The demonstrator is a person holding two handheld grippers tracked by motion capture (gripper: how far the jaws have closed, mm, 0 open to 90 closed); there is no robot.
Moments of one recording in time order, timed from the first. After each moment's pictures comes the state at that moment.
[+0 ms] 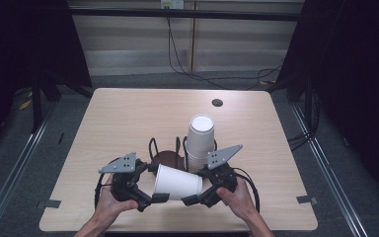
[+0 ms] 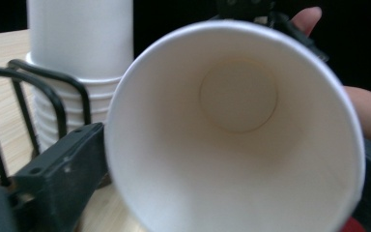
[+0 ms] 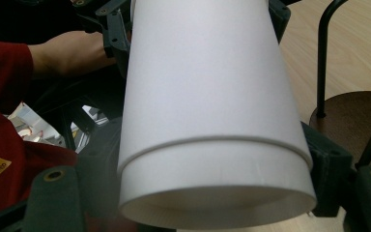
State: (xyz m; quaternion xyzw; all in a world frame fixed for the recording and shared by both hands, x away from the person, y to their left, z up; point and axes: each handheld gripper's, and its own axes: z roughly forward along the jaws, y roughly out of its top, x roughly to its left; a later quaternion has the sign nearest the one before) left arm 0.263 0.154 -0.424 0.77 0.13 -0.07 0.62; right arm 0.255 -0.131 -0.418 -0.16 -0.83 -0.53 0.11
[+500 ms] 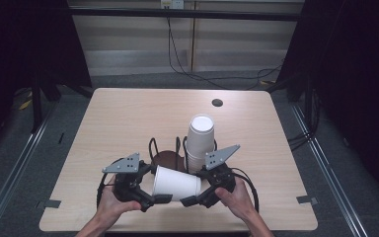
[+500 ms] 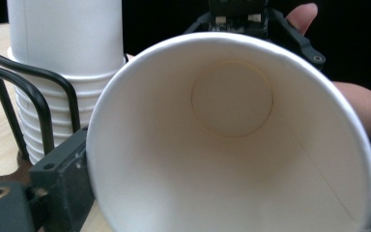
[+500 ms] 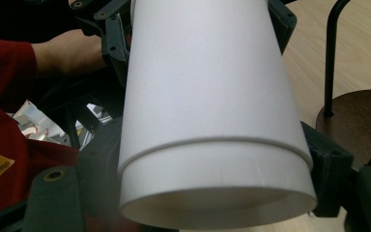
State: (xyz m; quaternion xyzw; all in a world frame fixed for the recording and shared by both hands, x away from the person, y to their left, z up) left arm 0.261 0.149 -0.423 0.79 0.13 -0.08 0.60; right arm 0.256 -0.128 -0.420 -0.16 -0.83 -0.52 0.12
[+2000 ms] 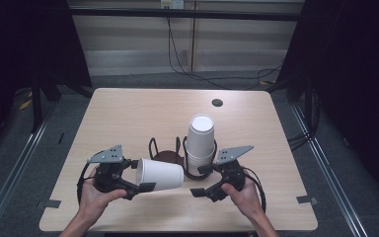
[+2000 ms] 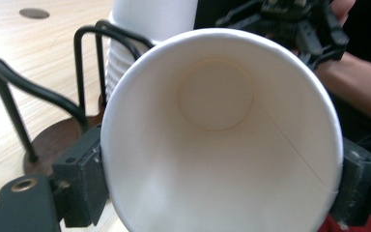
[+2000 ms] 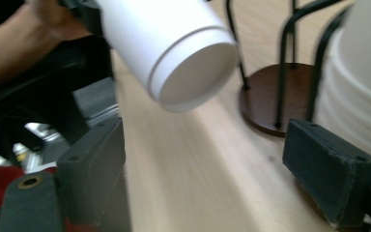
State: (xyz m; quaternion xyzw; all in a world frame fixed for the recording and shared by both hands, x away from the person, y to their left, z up) left arm 0.274 0.190 -0.407 0.82 0.21 -0.03 0.53; right arm 0.257 -0.155 -0.425 -0.26 -0.82 -0.50 0.04
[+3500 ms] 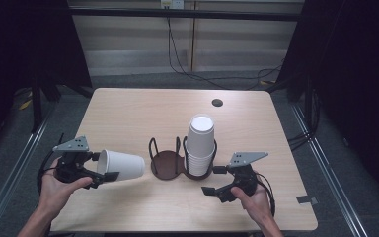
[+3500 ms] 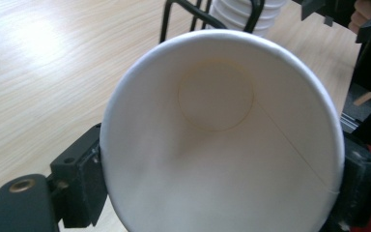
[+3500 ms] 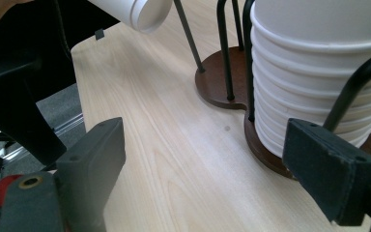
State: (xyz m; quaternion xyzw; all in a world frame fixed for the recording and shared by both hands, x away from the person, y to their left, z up) left arm 0.297 0.275 -0.394 0.85 0.29 0.03 0.44; right arm 0.245 -0.183 -0.433 -0.31 -0.81 -0.49 -0.02
